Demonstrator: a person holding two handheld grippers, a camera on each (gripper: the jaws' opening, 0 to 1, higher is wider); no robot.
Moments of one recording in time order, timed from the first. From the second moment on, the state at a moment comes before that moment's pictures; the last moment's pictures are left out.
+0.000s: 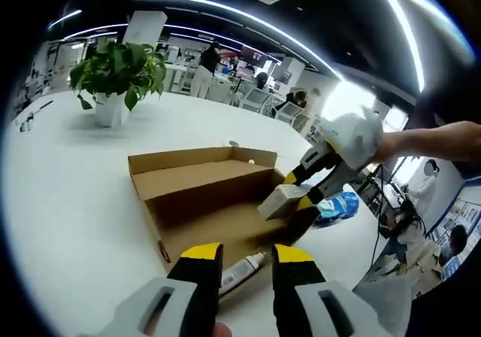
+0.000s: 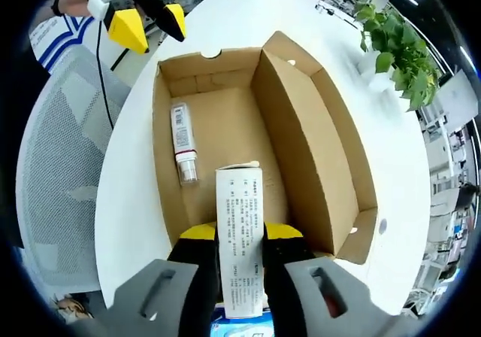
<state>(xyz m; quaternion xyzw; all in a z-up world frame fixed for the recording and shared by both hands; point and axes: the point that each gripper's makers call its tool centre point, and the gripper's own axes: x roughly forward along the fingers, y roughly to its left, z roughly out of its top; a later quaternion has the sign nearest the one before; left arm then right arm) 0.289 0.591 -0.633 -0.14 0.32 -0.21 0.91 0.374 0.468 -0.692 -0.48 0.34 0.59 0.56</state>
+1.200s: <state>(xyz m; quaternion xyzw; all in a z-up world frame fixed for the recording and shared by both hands) 0.285 0.571 -0.623 -0.13 0.31 -0.24 0.91 0.370 0.433 -0.626 -0.51 0.29 0.56 0.58</state>
